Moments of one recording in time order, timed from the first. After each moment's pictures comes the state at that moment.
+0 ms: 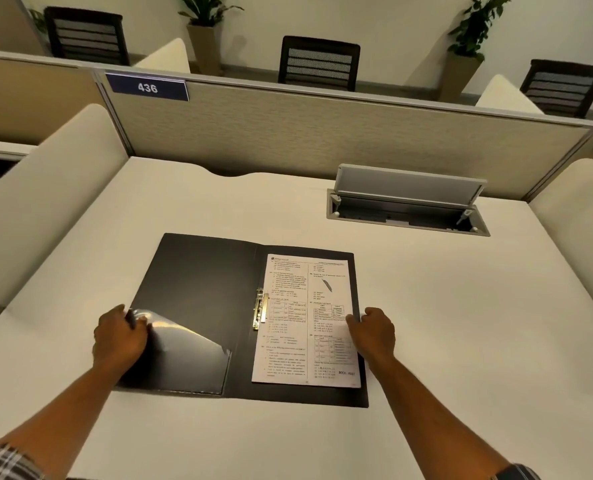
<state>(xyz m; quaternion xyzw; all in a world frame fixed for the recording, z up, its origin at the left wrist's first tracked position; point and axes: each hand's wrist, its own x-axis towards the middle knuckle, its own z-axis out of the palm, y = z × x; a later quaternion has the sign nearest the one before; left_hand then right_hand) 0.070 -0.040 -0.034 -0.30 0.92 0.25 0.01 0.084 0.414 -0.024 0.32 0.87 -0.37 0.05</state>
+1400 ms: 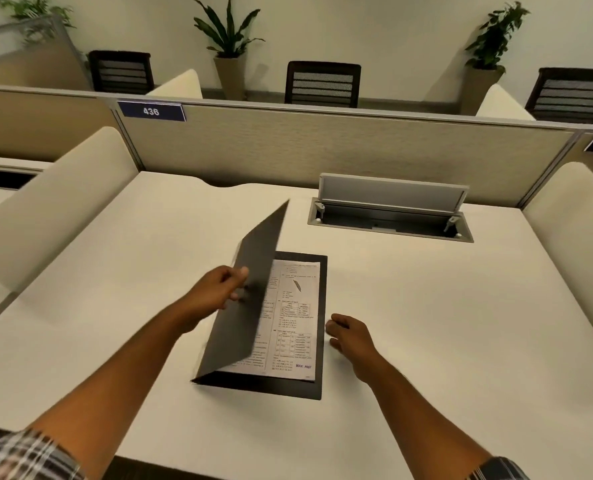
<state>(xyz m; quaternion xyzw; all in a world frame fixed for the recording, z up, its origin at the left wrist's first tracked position) 0.078 0.203 0.105 -0.08 0.83 0.52 0.16 0.110 0.490 -0.022 0.21 0.71 -0.66 0.16</state>
